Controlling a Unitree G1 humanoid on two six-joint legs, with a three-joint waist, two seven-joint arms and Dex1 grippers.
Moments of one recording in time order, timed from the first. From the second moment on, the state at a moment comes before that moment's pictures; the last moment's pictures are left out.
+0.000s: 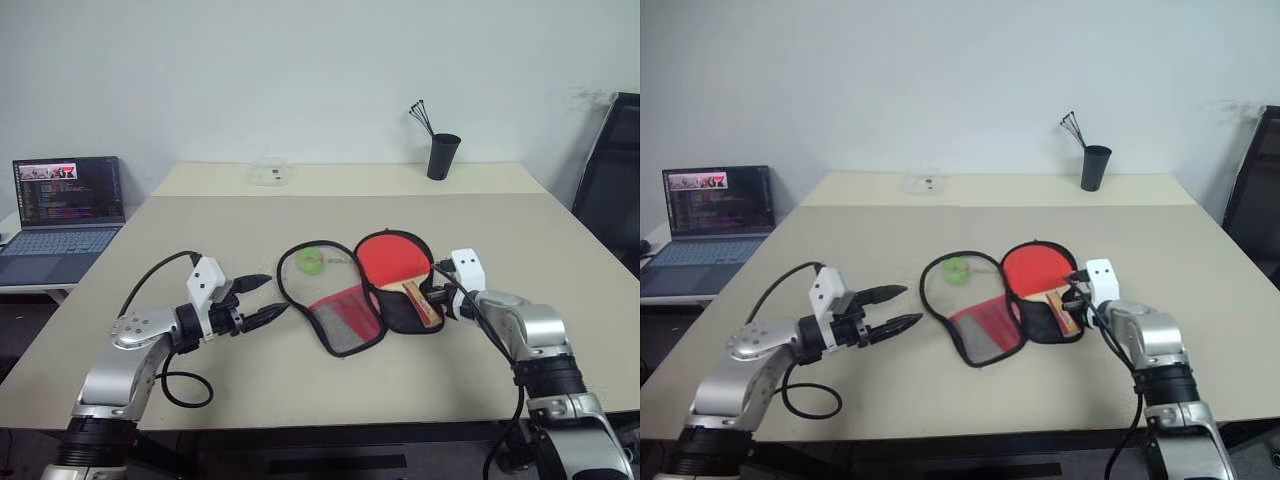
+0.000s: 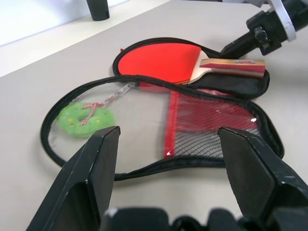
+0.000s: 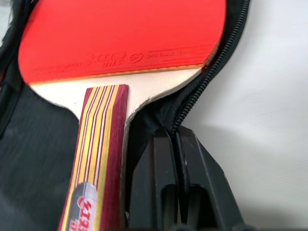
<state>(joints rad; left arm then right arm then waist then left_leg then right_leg) -0.32 0.68 0.11 0.00 -0.41 0.23 -0.97 -0.67 -0.40 -0.04 0.25 0.26 0.90 0.36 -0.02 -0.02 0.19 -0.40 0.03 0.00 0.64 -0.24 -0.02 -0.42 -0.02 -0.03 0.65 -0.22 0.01</state>
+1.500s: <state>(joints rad) -0.51 0.57 -0.01 0.48 -0.17 0.16 -0.89 -0.48 -0.79 -0.08 -0.39 0.61 1.00 0.83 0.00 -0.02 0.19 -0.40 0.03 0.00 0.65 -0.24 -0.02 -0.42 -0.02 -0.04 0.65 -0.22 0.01</state>
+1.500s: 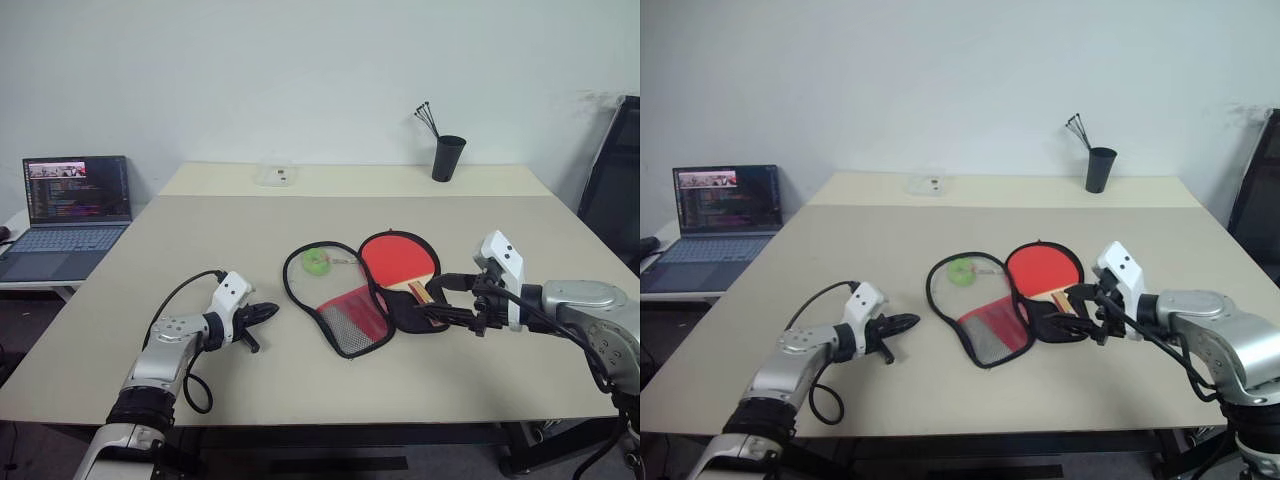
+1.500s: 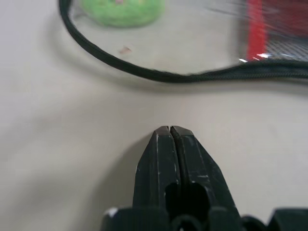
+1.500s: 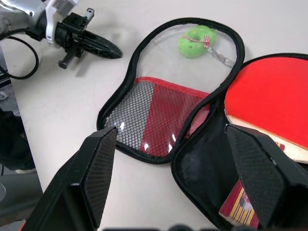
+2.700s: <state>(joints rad) -0.84 0.28 -0.14 0.59 -0.08 0.11 -0.96 -0.41 -0.87 -0.14 -0.38 0.62 0.99 0.83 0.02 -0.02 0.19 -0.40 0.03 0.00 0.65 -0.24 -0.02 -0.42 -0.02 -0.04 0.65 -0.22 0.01</state>
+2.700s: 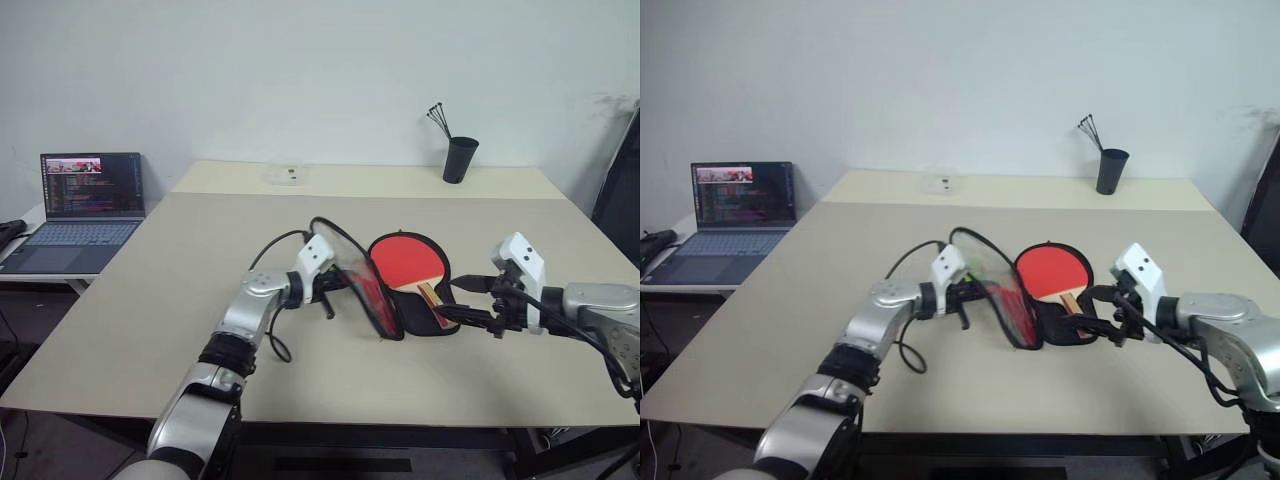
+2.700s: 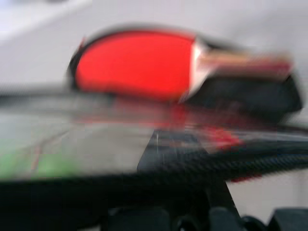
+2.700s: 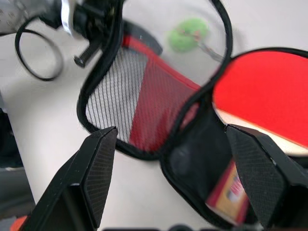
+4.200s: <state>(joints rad) -0.46 0.60 0.12 -0.03 -0.48 0.49 -1.03 -0.85 -0.52 0.03 0.68 0.25 0.61 0.72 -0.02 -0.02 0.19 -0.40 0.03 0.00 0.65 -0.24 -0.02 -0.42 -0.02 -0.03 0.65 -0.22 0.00</state>
